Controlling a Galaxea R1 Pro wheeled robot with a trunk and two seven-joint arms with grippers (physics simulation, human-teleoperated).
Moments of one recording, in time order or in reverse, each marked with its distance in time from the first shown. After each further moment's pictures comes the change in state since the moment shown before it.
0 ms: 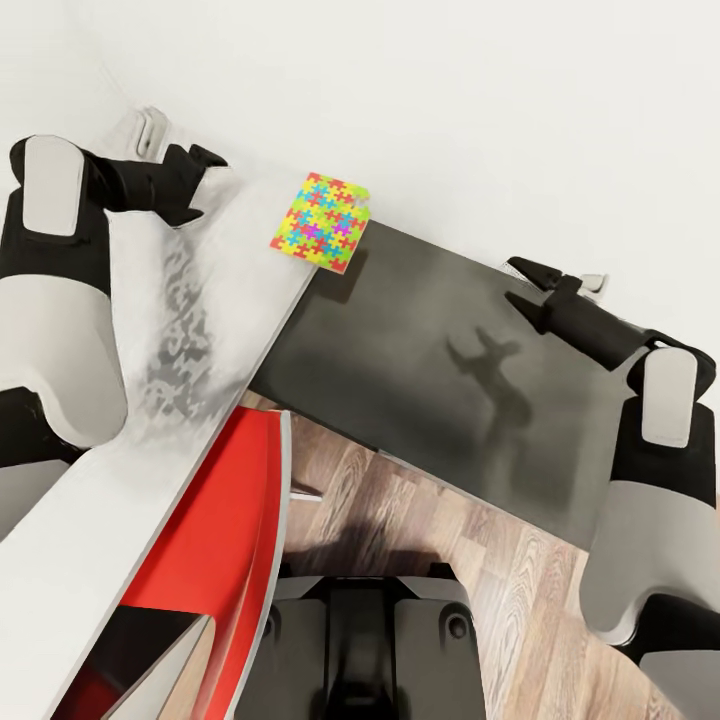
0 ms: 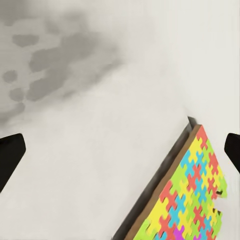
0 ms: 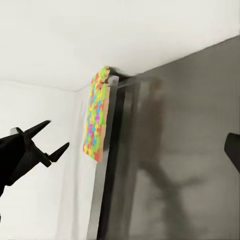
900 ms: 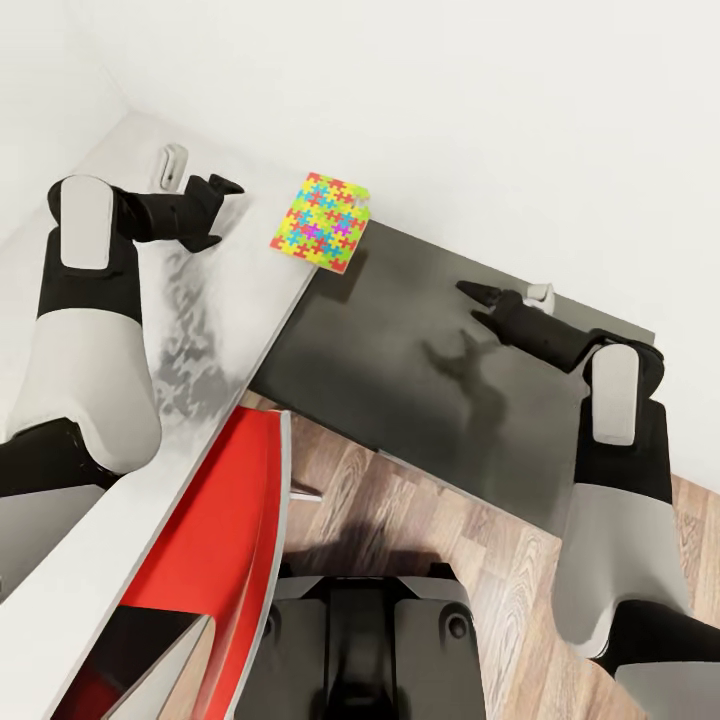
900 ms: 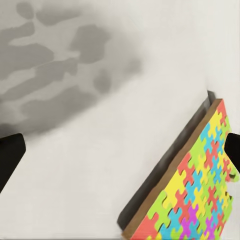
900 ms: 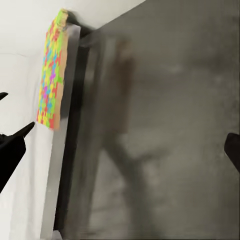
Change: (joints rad) left arm 0.093 -0.081 0.082 -0.086 -0.019 0.006 0.039; right arm 0.010 0.095 0.091 -0.039 0.187 -0.001 -0.097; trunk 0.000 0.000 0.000
